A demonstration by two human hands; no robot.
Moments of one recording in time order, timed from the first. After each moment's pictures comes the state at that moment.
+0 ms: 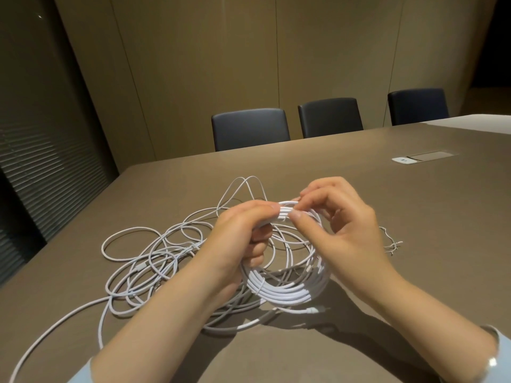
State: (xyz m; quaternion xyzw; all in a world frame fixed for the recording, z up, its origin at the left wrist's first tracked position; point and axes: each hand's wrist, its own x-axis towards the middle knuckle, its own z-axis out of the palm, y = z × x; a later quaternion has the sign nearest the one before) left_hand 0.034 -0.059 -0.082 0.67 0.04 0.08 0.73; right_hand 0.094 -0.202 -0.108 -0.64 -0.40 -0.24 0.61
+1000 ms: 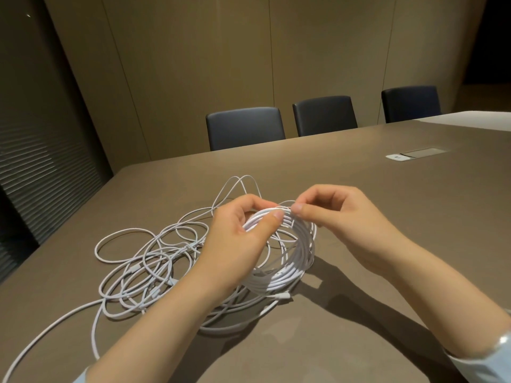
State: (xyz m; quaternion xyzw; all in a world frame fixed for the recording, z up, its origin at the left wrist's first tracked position) left_hand 0.033 -0.062 -0.092 0.78 -0.06 0.25 0.57; right_hand 0.108 -0.222 -0.085 -0.70 -0.35 0.03 0.62
